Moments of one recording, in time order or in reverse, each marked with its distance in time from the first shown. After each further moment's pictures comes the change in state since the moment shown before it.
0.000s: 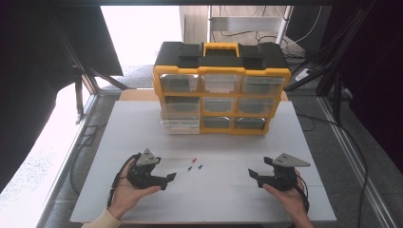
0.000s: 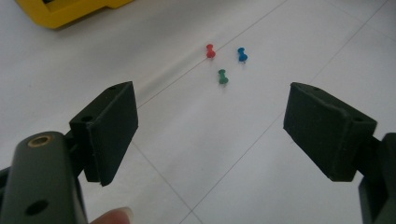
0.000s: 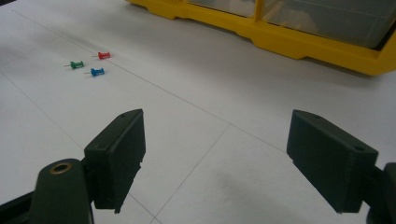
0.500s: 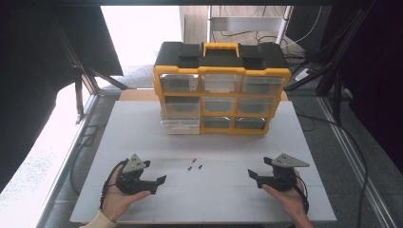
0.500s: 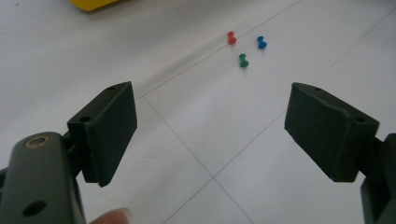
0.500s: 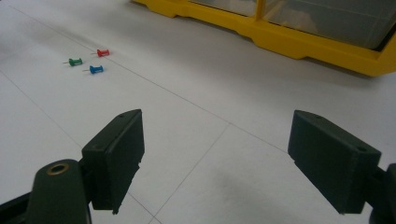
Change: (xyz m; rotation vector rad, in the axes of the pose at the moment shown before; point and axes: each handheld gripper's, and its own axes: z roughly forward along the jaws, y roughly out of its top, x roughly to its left) left arm 0.011 -0.031 -0.016 -0.072 0.029 -0.041; right arm 0.001 0.000 0.001 0.002 -0.002 -0.014
